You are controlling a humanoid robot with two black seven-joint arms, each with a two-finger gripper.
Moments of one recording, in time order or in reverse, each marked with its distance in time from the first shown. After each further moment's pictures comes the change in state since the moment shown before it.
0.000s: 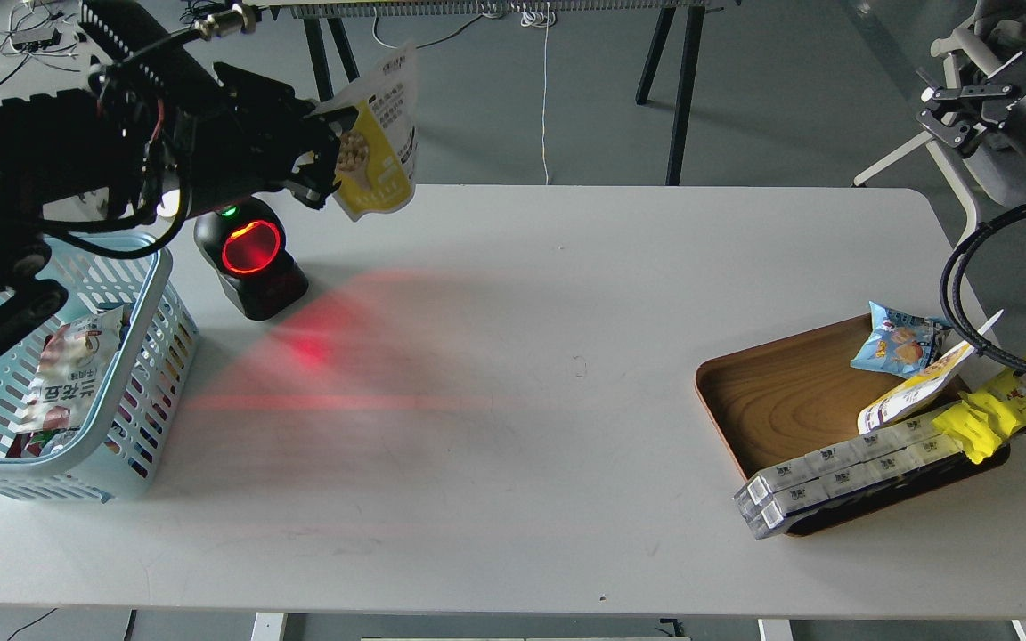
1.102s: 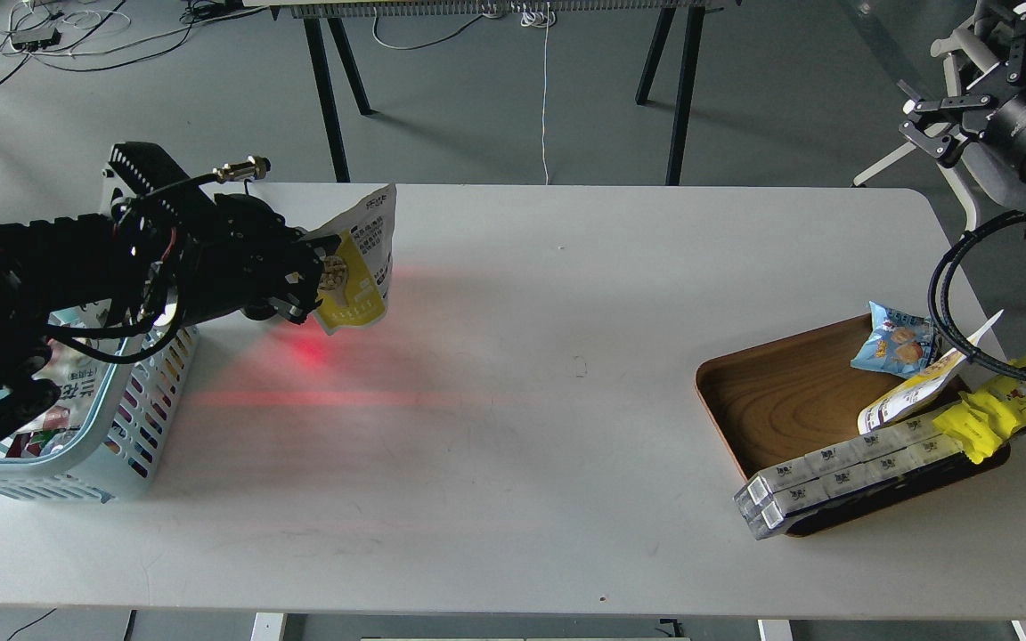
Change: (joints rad) left arm 0.167 0.044 0.027 -0.045 0.001 0.000 -0.018; right arm -0.001 0.014 -0.028 -0.003 -0.012 -0.001 0.000
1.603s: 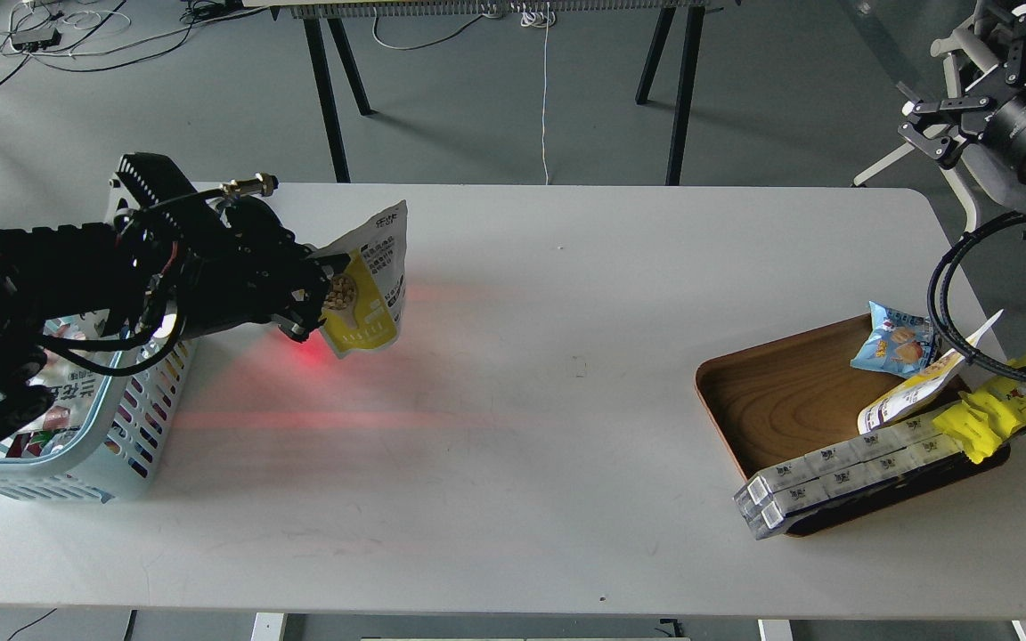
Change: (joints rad) left arm -0.024 0.027 0.033 -0.024 0.000 0.000 -0.036; right arm -0.002 0.001 0.000 0.000 -0.001 -0.001 0.000
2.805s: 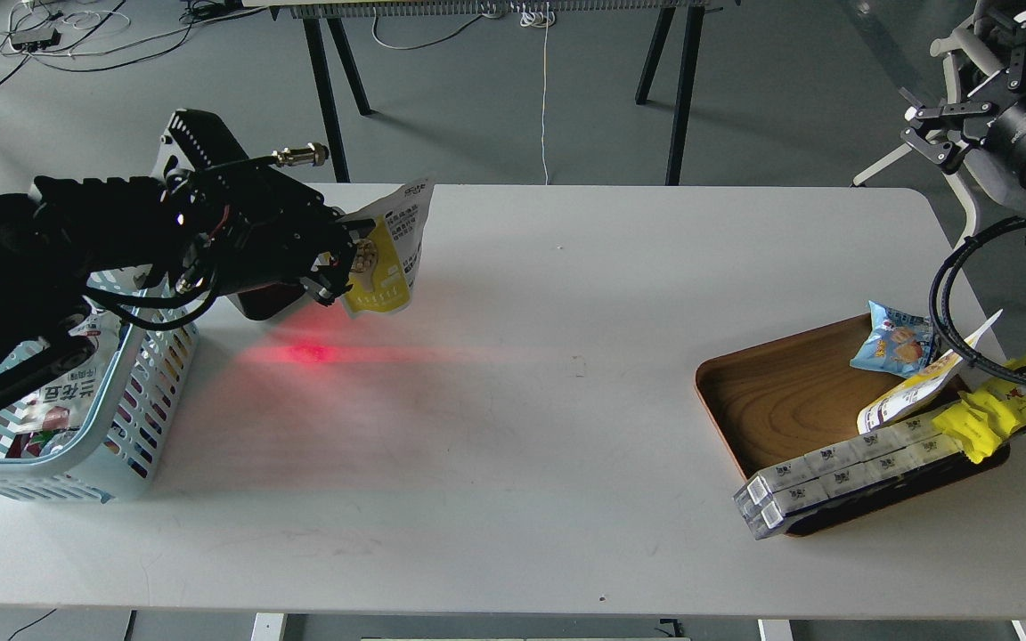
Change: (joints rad) left arm -0.220 -0.066 0.177 0.096 0.013 0.000 0.015; right arm -0.007 0.000 0.000 -0.009 0.001 0.002 0.000
